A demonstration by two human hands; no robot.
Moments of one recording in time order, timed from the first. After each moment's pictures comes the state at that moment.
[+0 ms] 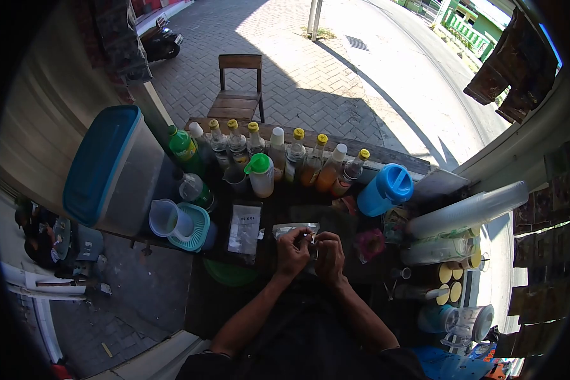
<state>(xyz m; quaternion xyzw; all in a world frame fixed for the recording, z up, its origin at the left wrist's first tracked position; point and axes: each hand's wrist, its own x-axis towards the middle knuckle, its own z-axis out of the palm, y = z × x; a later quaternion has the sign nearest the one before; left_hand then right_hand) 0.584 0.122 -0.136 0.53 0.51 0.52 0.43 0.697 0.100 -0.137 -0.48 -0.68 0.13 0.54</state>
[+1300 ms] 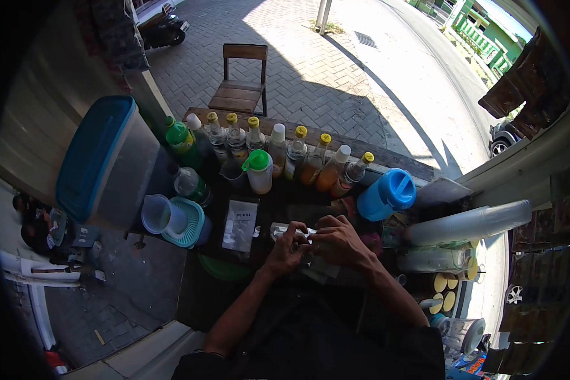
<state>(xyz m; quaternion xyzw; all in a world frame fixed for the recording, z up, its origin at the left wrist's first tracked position) 0.562 0.135 -0.120 0.60 0.41 0.41 0.56 0.752 0.162 -0.069 -0.36 -0.89 0.21 0.17</state>
